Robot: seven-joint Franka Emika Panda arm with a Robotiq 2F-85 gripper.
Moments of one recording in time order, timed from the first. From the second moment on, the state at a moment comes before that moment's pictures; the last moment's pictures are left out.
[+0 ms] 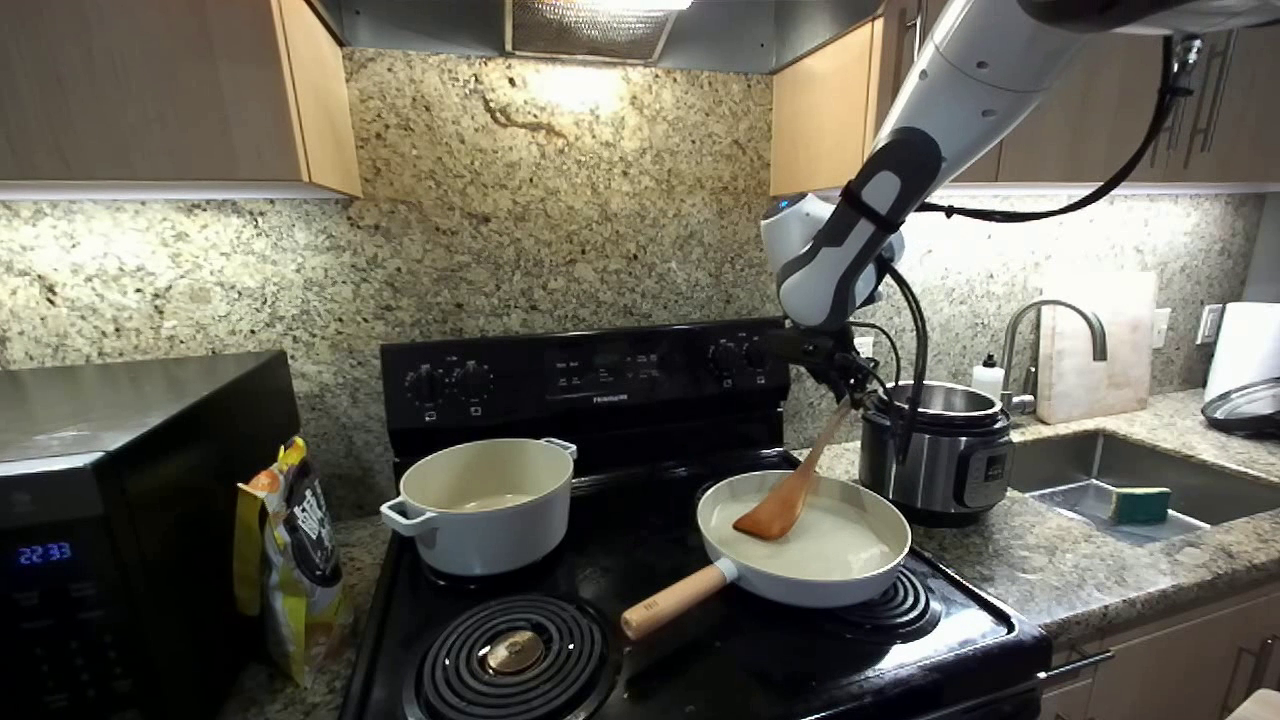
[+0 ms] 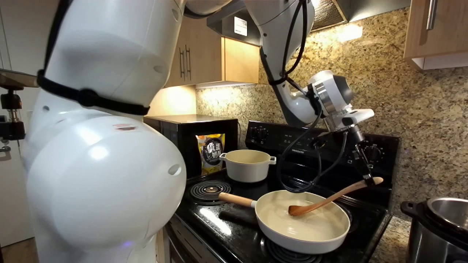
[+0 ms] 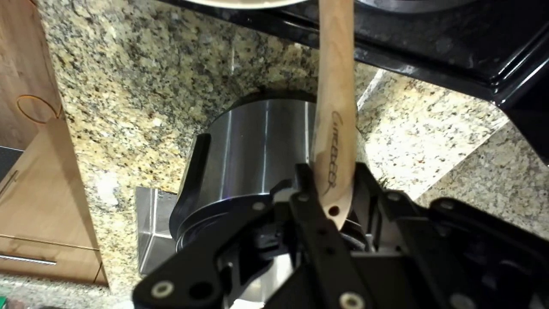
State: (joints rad) arm -0.04 0.30 -0.22 -2.00 -0.60 2.36 1.63
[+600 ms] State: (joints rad) arm 0.00 0.31 -0.22 -2.05 -0.60 2.37 1.66
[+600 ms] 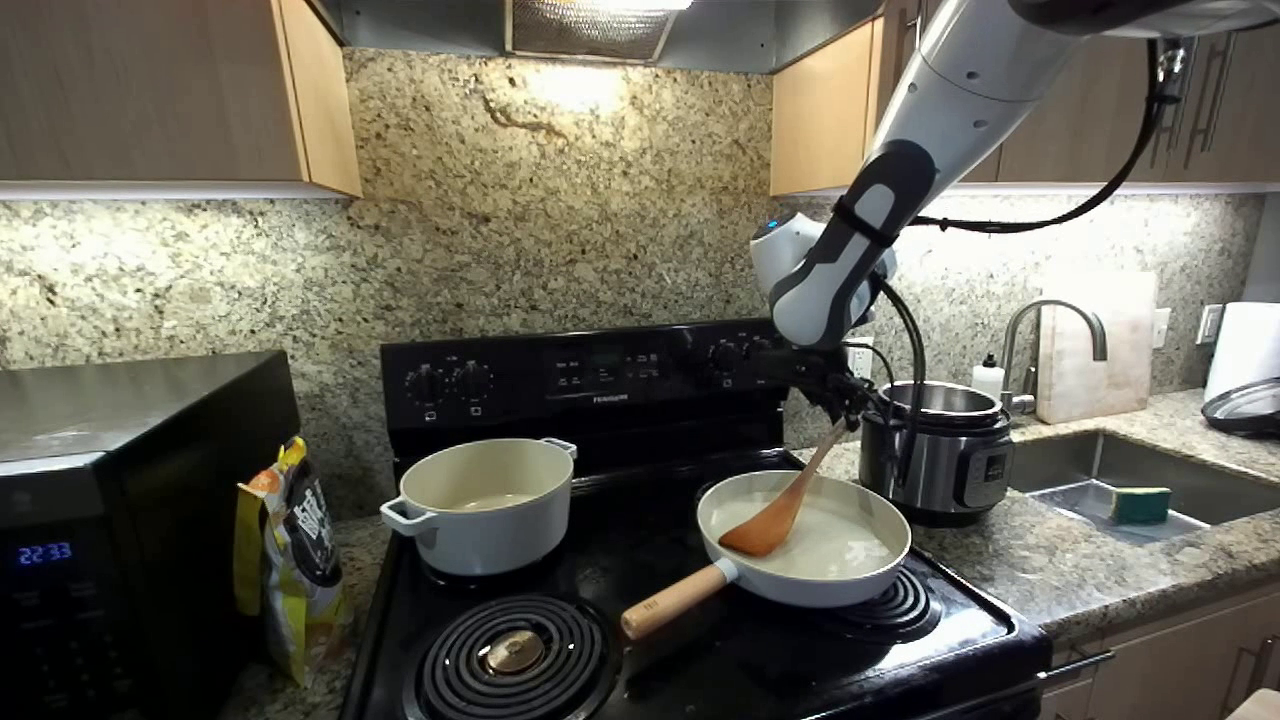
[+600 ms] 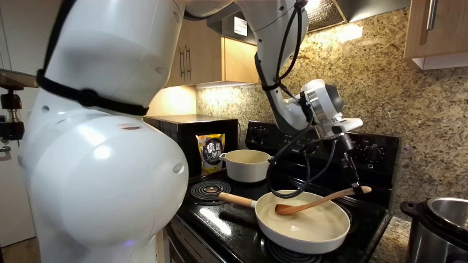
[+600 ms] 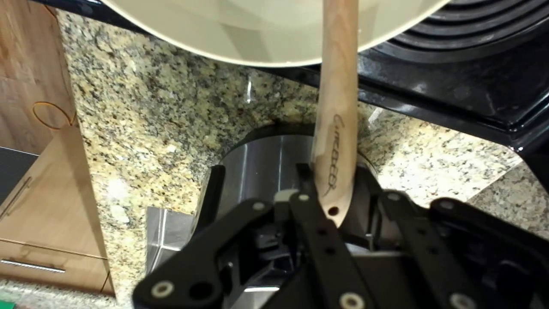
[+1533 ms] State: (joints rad) arm -0.03 0.19 -0.29 -2.26 -0.61 2.41 1.75
